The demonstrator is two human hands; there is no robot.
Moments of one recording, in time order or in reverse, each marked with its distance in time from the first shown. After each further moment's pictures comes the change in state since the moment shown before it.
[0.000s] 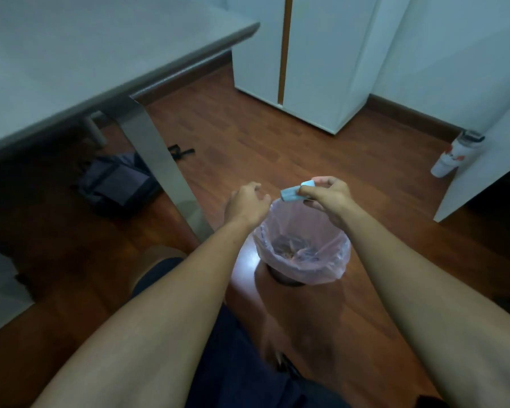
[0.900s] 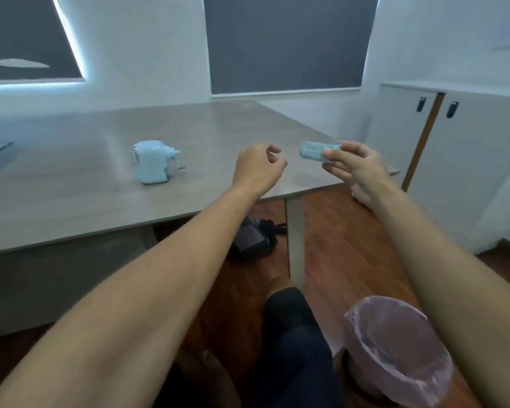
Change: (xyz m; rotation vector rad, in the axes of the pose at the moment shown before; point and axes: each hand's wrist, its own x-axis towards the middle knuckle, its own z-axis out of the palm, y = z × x) left_hand -0.141 0.050 -0.338 -0.022 0.752 0.226; right_hand -0.197 -0.222 0.162 0.326 -0.694 -0.492
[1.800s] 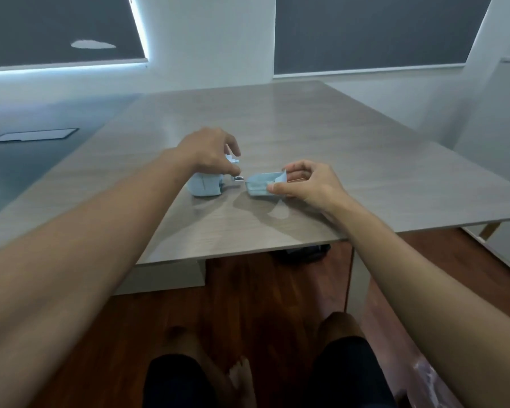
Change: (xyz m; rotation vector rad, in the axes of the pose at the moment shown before) left_hand 0.115 -0.138 -0.159 0.715 -0.345 -0.119; right_hand 0.068 0.105 0.182 -0.525 -0.376 0.081
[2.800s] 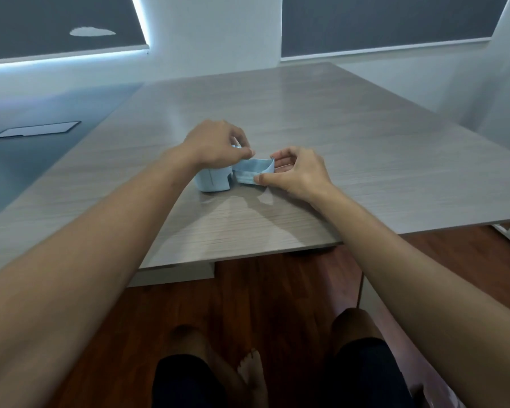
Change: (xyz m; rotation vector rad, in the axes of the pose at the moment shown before) left_hand 0.008 -0.002 0.009 -0.076 0.062 0.012; right_hand 0.036 0.002 0.041 -0.170 0.033 -0.065
